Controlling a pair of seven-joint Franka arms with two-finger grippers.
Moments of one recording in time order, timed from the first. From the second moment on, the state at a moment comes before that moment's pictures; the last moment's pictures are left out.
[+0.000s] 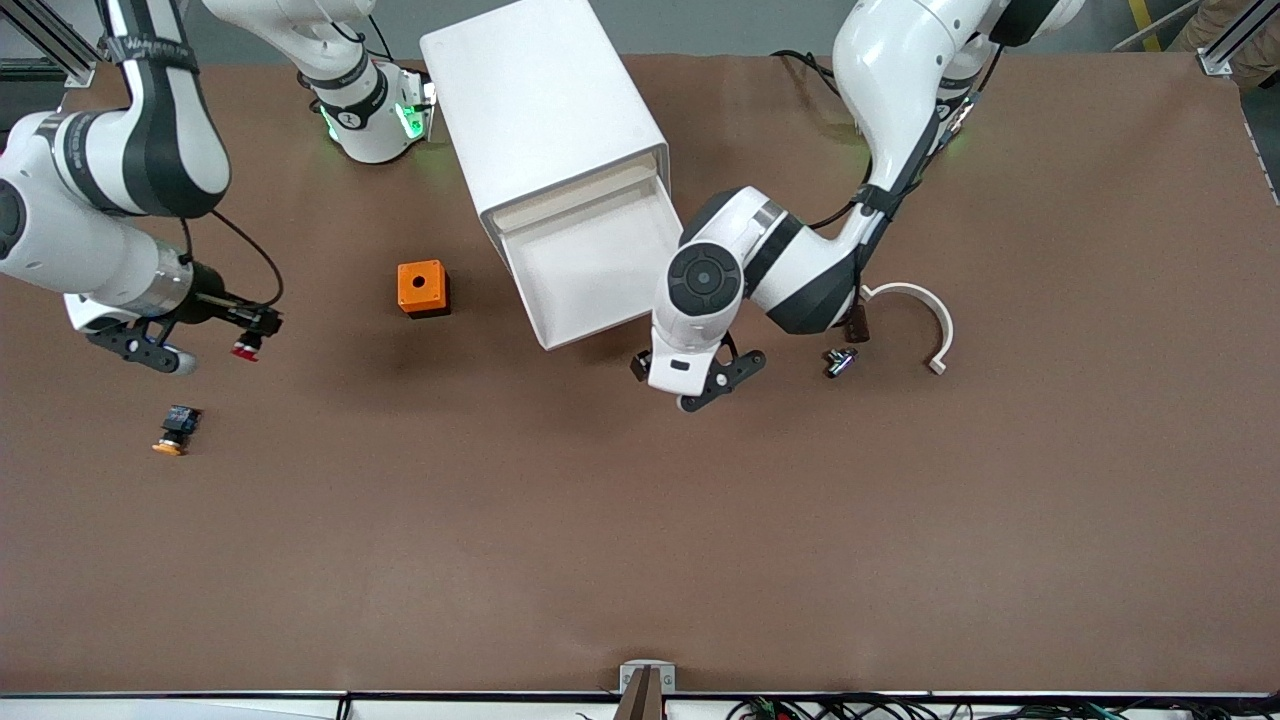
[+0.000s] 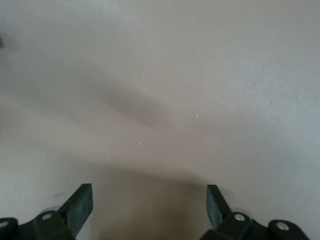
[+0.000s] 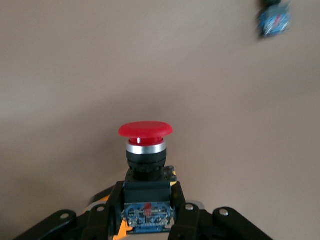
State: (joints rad) left arm -0.62 0.69 -0.13 -1.35 -0.06 1.95 -1.25; right arm -0.03 0.03 -0.07 -2.14 0.01 2.05 0.24
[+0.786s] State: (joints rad) left arm -0.71 0.70 -0.13 -1.35 -0.06 1.95 -1.25; right arm -0.25 0.34 -0.07 -2.18 -0.09 2.54 -0.03
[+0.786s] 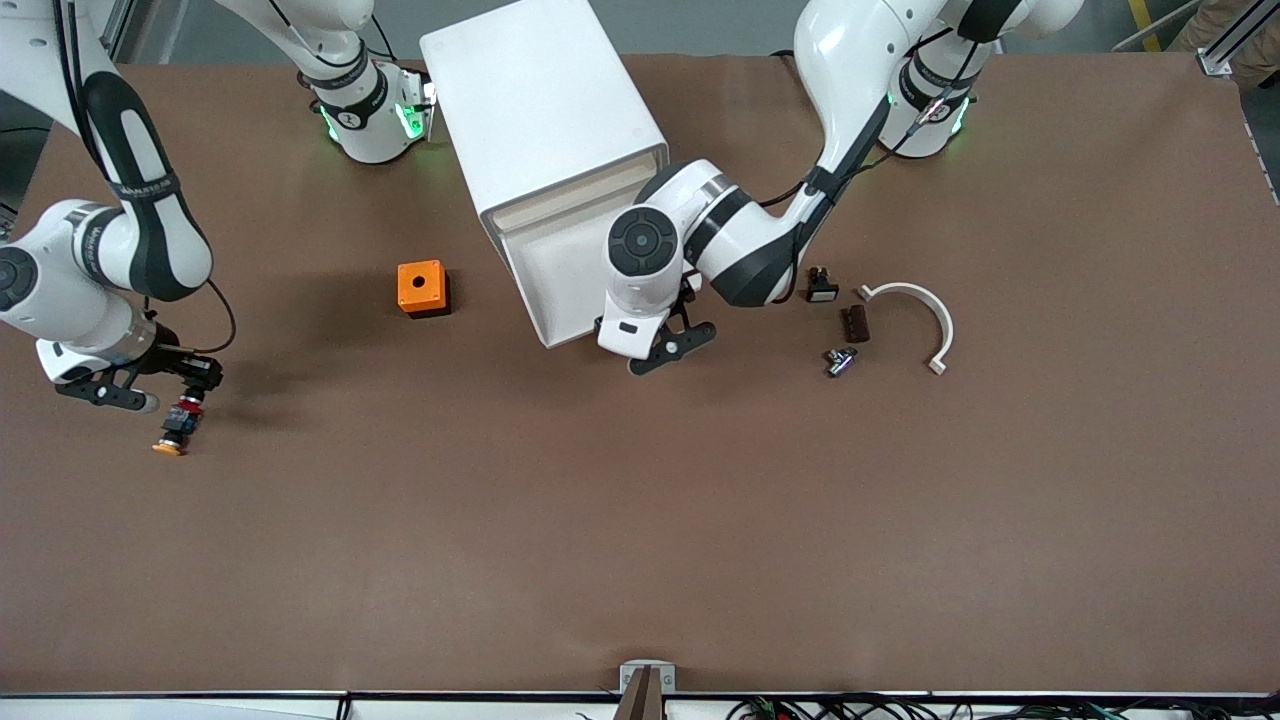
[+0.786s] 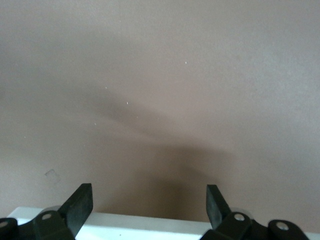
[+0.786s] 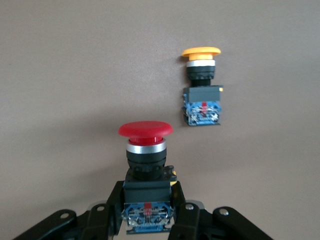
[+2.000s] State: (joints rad) left arm -0.85 0.71 -0.14 -1.35 -0.25 1.95 -1.25; right arm -0.25 0.52 -0.05 -2.04 -0.09 2.58 -0.03
